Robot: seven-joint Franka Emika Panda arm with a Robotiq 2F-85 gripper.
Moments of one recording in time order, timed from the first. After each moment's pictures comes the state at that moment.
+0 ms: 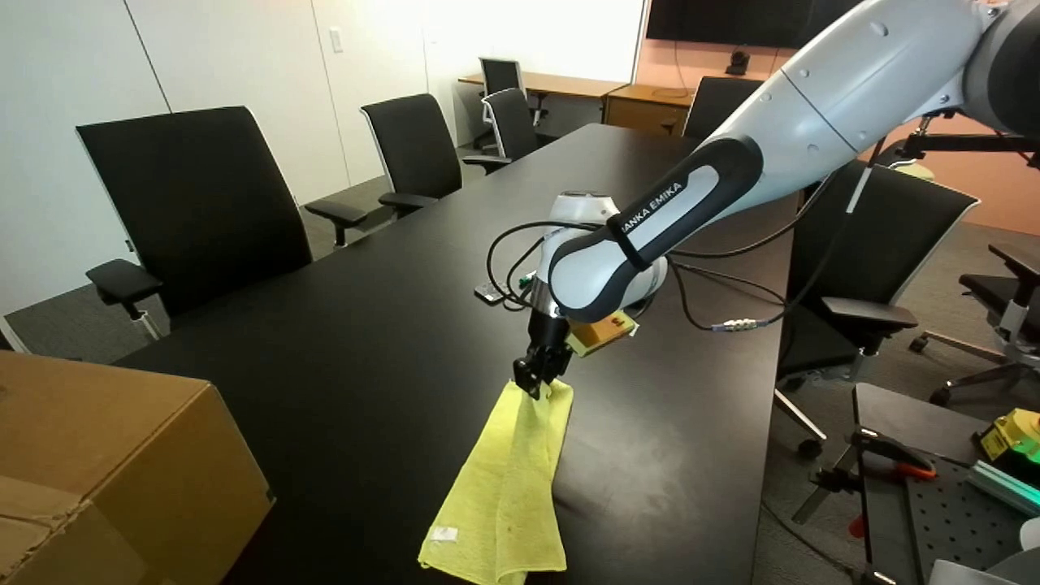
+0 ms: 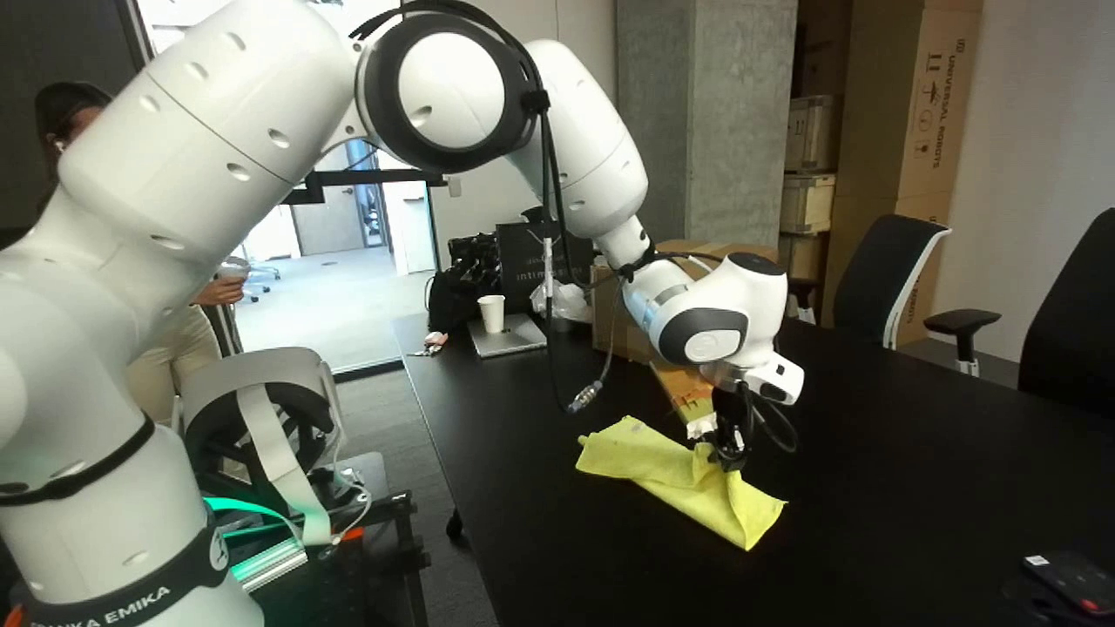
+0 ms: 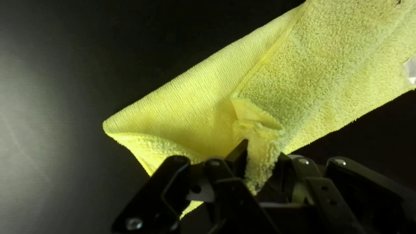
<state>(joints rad) -0.04 0.85 0.10 -1.66 0.23 2.56 0.03</state>
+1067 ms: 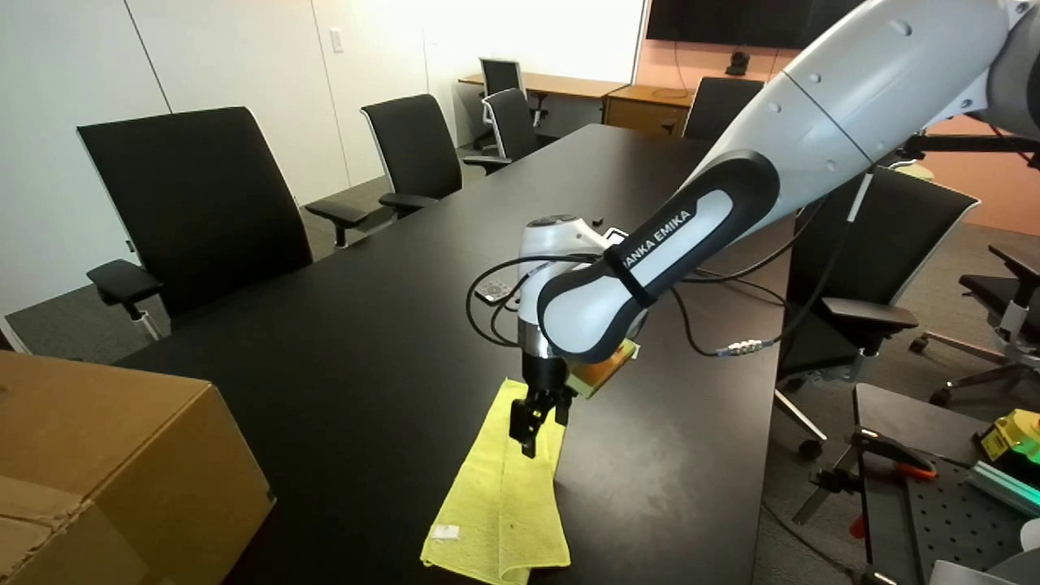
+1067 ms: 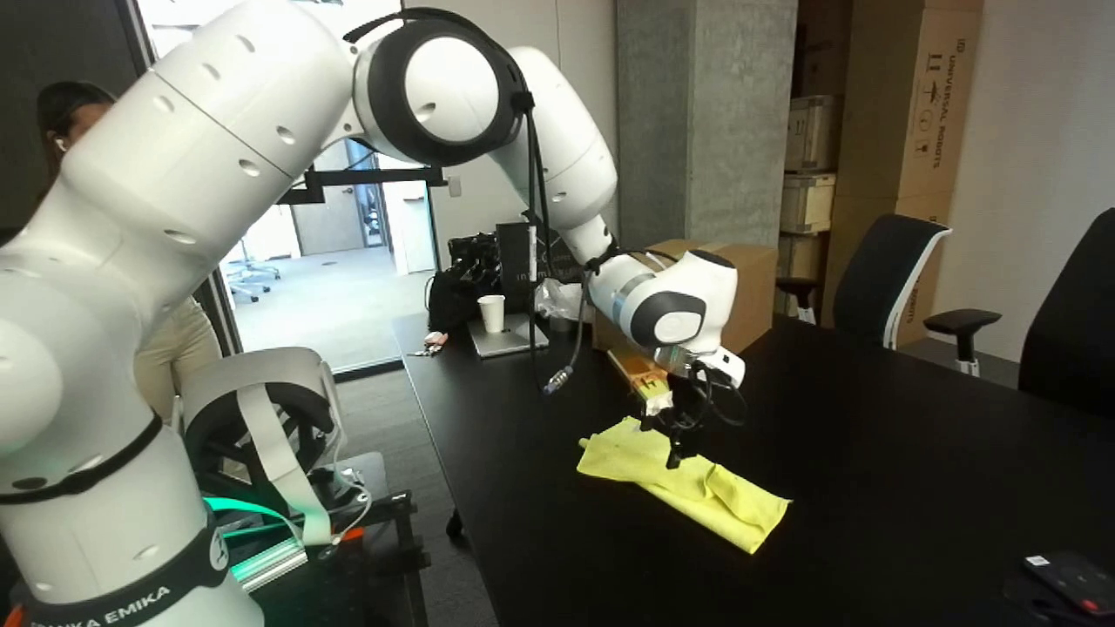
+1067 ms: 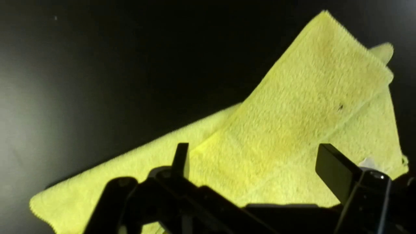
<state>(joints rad) 0.08 0.83 0.09 -1.69 0.16 2.41 0.08</state>
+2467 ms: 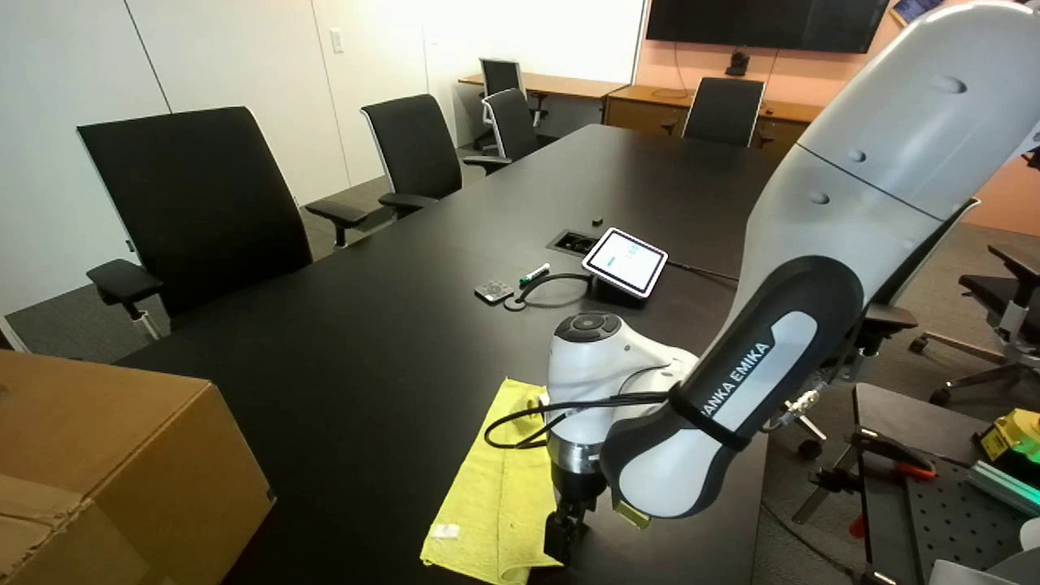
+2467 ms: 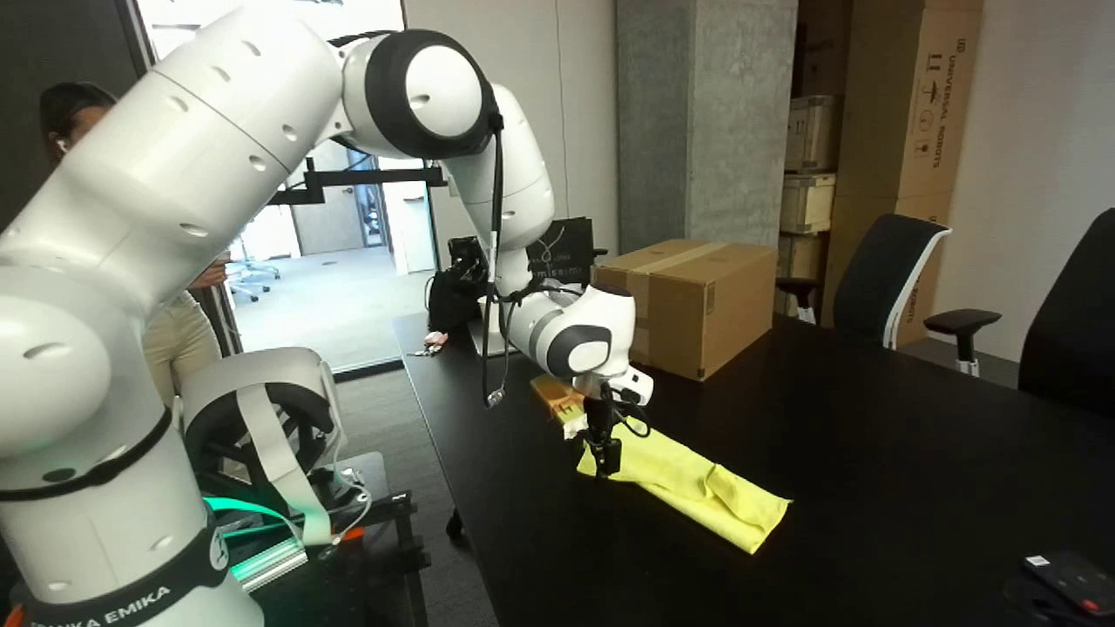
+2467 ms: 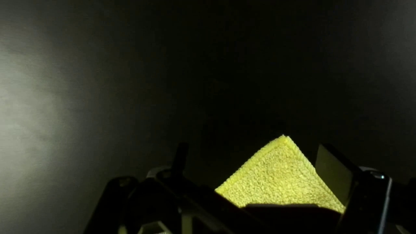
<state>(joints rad) 0.27 0.81 0.08 -1.96 0.11 2.70 0.17</state>
